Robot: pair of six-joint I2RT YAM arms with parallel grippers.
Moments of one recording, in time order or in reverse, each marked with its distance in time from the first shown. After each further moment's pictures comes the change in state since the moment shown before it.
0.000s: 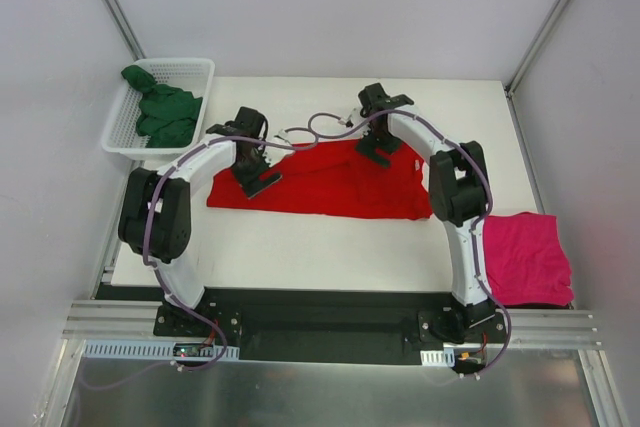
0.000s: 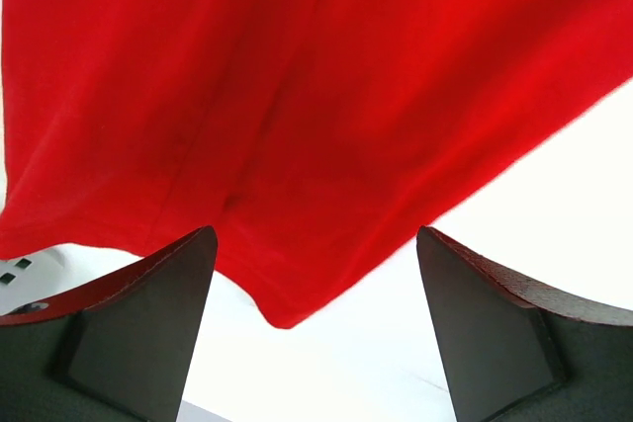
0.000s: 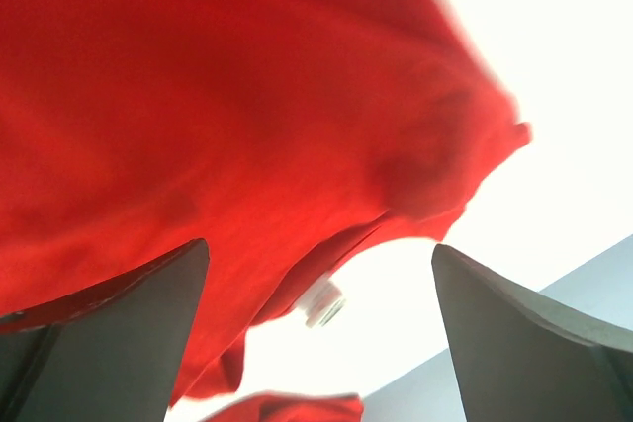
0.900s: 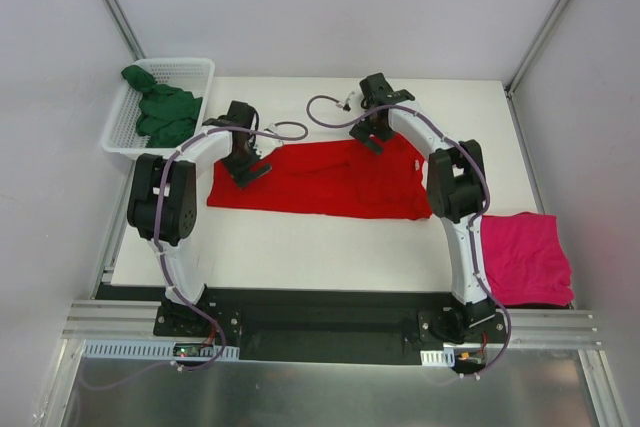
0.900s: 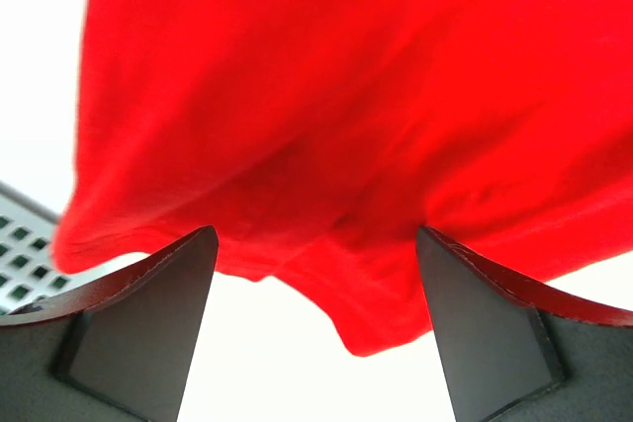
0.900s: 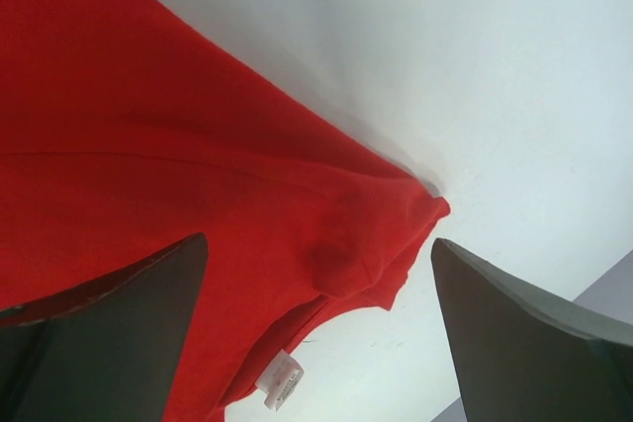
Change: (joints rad) left arm 0.095 0.139 0.071 0.063 -0.067 0.059; right arm -0.020 0.051 0.093 0.155 -0.050 0.017
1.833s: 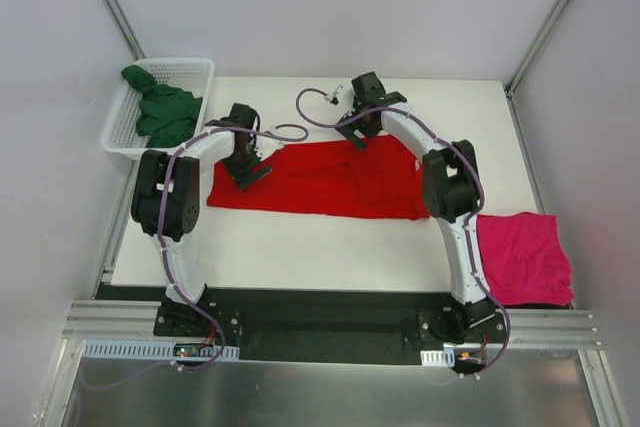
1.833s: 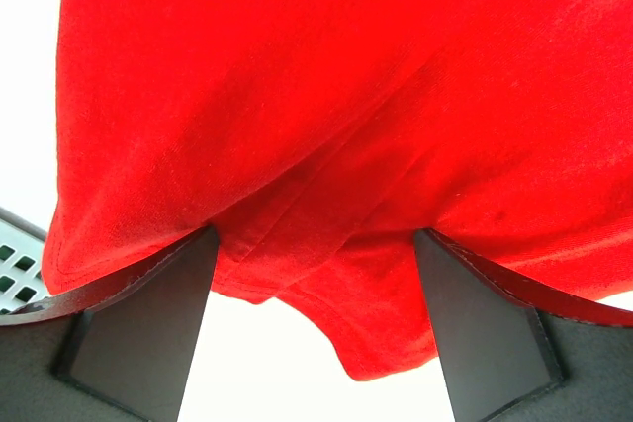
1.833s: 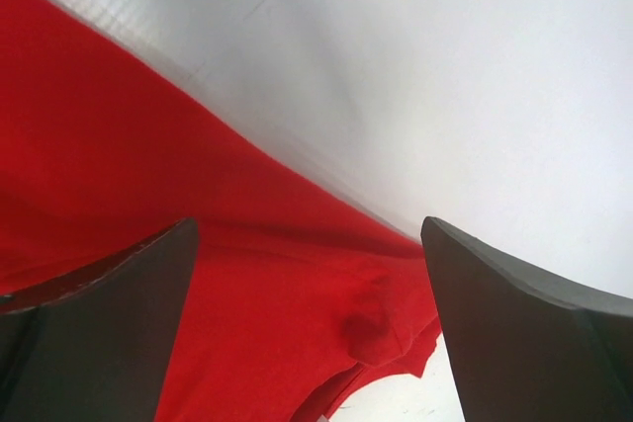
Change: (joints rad) left arm 0.000 0.046 0.008 0.019 -0.009 0.005; right arm 0.032 0.032 0.024 0.124 -0.138 0.058
